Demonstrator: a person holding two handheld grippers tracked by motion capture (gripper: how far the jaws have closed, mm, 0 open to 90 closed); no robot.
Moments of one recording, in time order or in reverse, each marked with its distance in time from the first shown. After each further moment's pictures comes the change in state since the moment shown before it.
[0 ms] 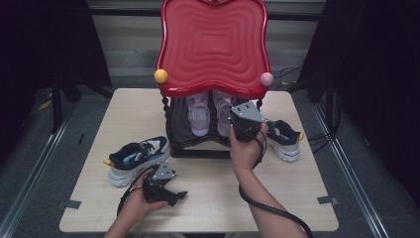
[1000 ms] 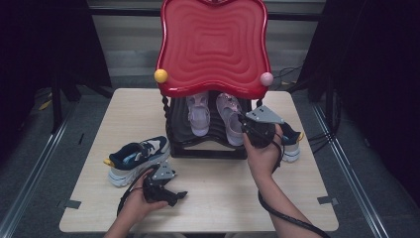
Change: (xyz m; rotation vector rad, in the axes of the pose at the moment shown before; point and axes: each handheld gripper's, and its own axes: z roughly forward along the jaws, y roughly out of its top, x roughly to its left) left arm 0.000 0.000 0.000 -0.003 0.001 -0.002; right arm -0.032 -0.010 -0.022 0.059 0.146 -0.004
